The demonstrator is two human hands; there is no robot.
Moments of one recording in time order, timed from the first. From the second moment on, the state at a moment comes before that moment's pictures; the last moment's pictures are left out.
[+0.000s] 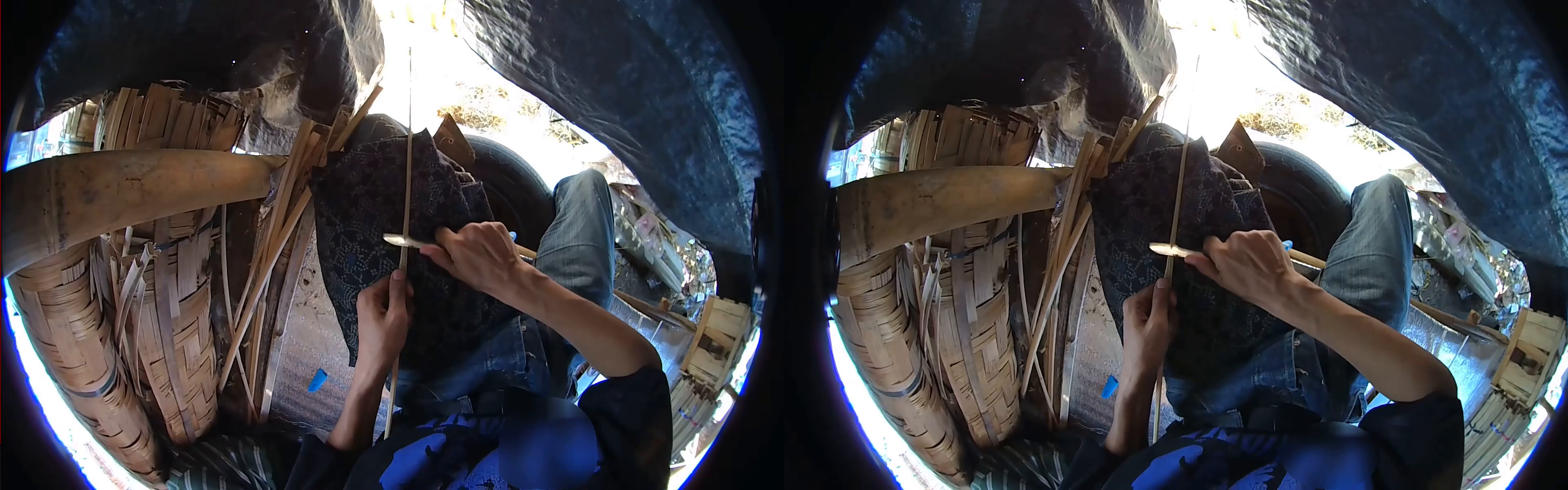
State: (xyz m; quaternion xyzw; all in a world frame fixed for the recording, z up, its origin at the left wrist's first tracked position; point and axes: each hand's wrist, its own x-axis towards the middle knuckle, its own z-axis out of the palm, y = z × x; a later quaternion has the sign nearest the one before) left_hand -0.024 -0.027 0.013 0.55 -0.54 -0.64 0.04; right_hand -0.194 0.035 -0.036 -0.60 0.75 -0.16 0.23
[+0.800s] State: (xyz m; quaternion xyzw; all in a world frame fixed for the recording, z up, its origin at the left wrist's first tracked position) left_hand 0.002 -0.012 0.042 0.56 -0.46 -0.69 0.04; right_hand -0.313 -0.055 -0.113 -0.40 0.87 -0.24 0.17
